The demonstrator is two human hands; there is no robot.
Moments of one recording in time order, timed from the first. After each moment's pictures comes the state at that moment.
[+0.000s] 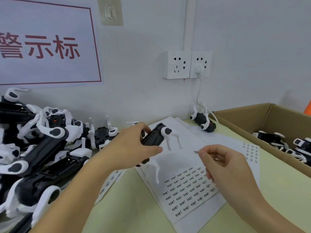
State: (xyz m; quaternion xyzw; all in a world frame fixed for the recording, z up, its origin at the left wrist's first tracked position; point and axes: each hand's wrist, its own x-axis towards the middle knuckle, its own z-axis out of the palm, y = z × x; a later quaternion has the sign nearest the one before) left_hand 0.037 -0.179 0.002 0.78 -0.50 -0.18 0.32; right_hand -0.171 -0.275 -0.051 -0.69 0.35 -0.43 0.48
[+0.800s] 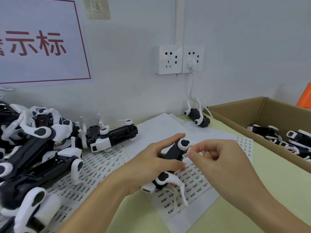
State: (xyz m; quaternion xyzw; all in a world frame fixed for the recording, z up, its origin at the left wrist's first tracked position) left_hand -0.012 -0.197 -0.032 0.62 -0.52 -0.42 0.43; right_hand -0.180 -0.264 -0.027 -0.76 0.35 -0.36 0.41
